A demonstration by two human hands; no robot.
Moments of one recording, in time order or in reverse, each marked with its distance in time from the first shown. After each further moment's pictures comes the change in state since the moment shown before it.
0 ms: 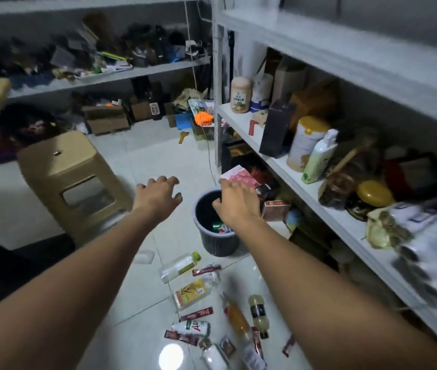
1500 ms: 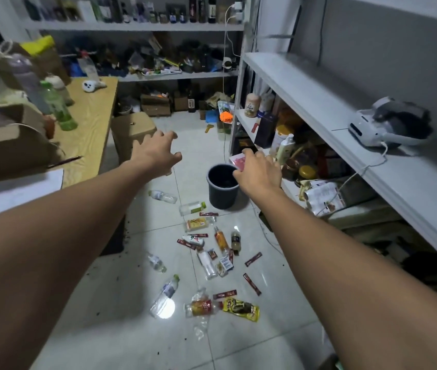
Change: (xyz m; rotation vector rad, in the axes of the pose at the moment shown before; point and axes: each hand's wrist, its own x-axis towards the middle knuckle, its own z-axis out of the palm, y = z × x) left_hand -0.481 0.085 -0.321 -0.151 0.083 -0.200; right_hand -0.443 -0.003 -0.337 -0.015 0.077 -0.011
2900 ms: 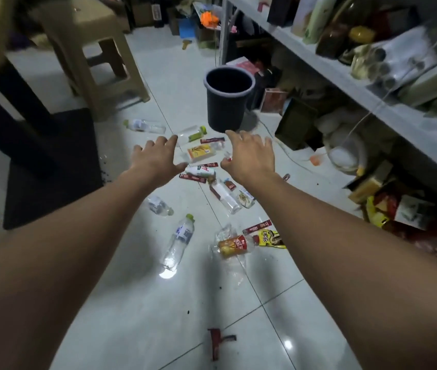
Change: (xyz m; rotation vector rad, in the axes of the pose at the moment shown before) left_hand -0.016 -0.224 0.461 0.152 -0.230 0.215; right_hand -0.076 -0.070 0.479 -0.139 -0.142 0.010
